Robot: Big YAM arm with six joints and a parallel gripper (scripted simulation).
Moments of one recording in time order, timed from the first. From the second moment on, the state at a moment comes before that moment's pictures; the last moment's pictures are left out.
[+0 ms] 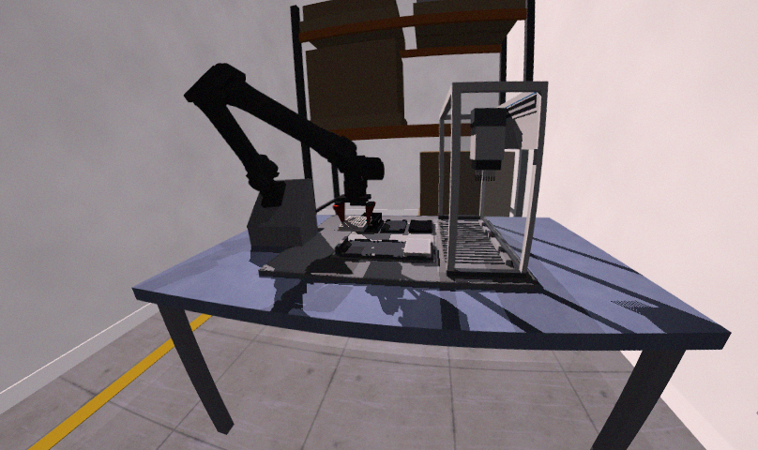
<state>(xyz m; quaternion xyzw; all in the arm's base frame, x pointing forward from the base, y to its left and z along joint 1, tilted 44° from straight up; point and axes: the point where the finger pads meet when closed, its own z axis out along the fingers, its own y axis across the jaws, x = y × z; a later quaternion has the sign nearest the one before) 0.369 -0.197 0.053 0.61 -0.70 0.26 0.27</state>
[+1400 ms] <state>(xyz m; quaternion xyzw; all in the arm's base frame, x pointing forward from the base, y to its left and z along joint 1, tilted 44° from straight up) 0.366 -0.243 0.004 0.61 -0.70 0.25 0.27</state>
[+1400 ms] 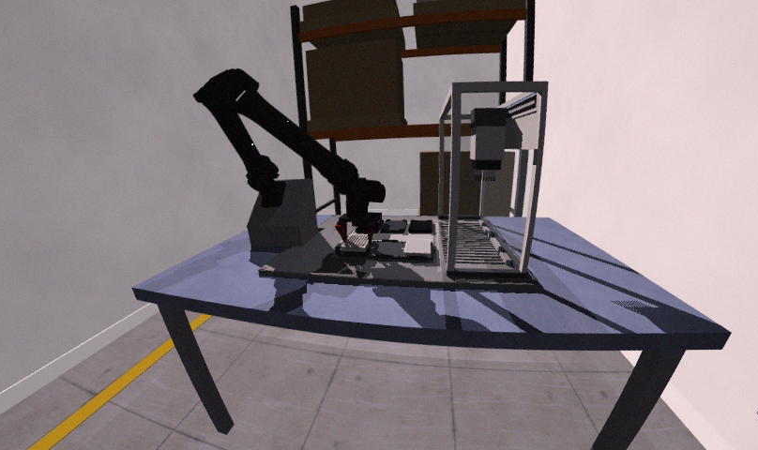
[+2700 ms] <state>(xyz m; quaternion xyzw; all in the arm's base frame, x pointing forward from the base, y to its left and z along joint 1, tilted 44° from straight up) 0.367 -0.247 0.003 0.61 -0.70 0.26 0.27</state>
